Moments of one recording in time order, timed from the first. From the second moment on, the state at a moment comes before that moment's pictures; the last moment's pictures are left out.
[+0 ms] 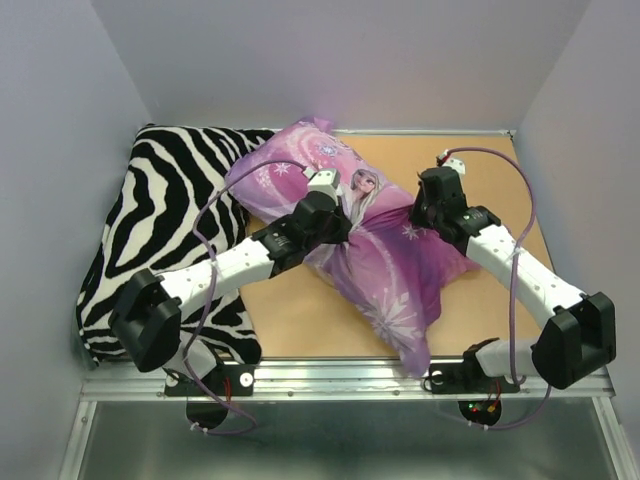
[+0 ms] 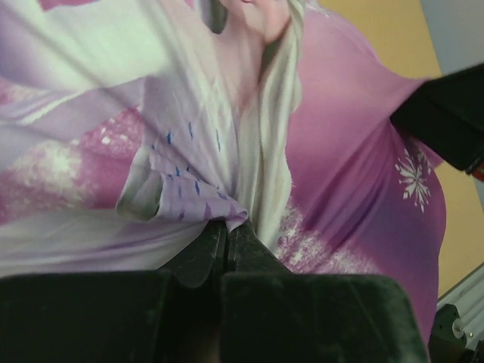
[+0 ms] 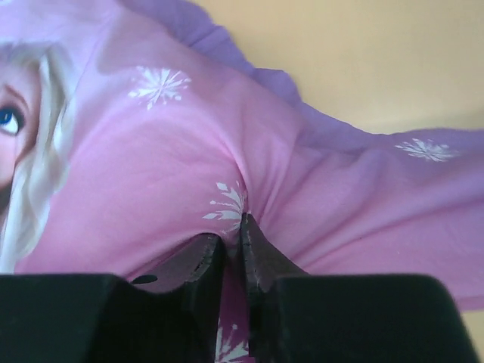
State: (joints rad) left arm -0.85 1.43 1.04 -0.08 -0.20 -0.63; right arm 0.43 1.31 1.06 -0.42 0.32 0.58
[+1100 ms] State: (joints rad) left arm -0.91 1.68 1.40 -0.08 -0.15 -0.77; right arm 0.49 0.96 0.97 -0.52 0.21 0.52
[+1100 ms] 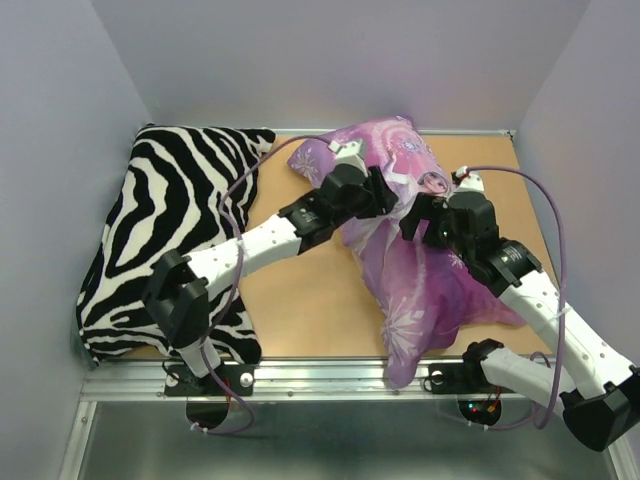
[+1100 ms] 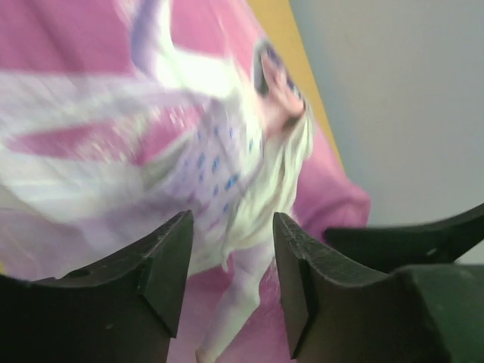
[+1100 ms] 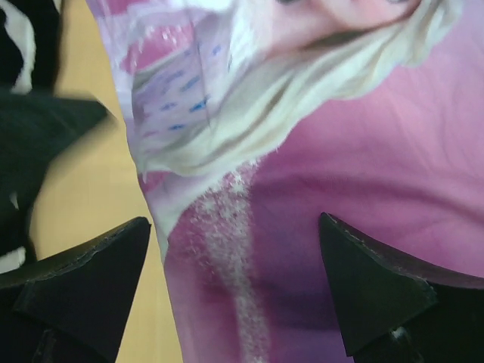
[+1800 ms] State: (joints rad) left arm -0.40 1.96 1.33 0.21 0.12 -0.75; right arm 0.94 1.24 1.09 -0.68 0.63 0.52
